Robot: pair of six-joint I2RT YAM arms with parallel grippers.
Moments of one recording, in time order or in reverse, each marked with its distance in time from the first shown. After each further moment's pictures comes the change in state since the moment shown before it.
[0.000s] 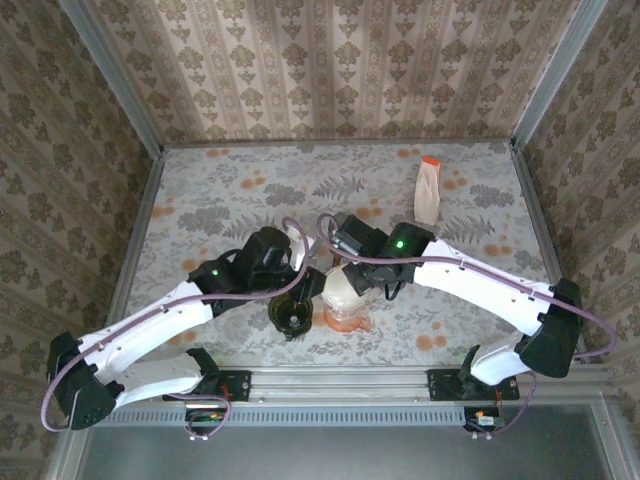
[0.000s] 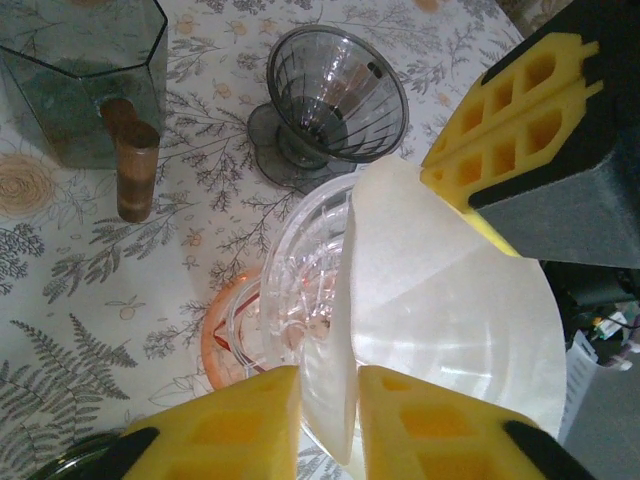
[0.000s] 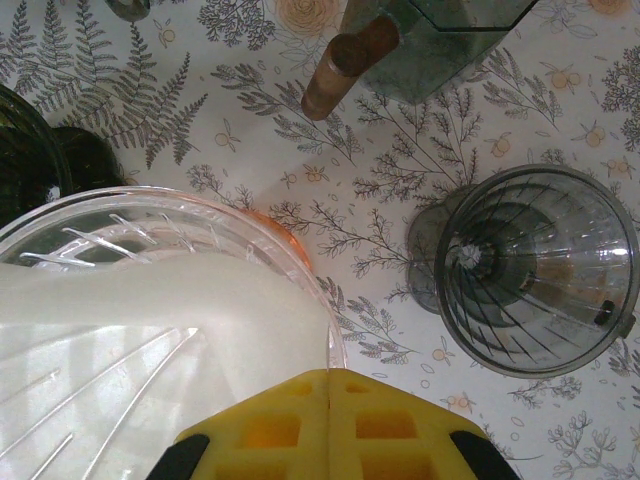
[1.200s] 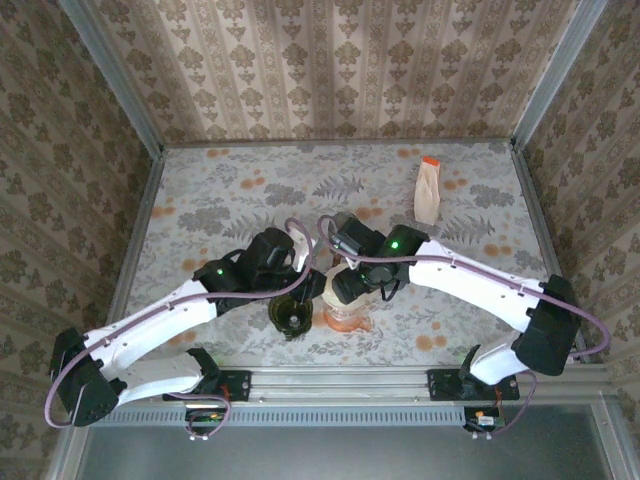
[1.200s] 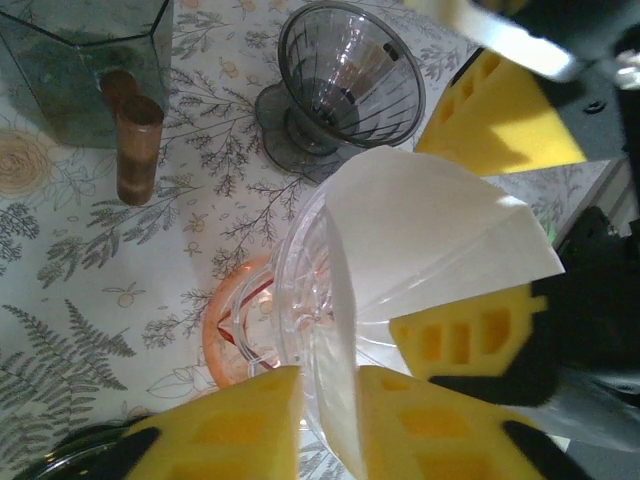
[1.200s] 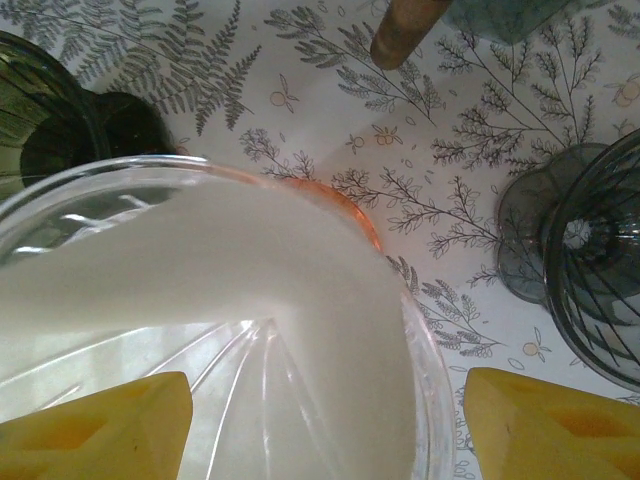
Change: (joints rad) left arm 0.000 0.022 -0.018 0.012 0.002 -0.020; right arm -0.045 0.022 -0.086 0.084 -0.179 0.036
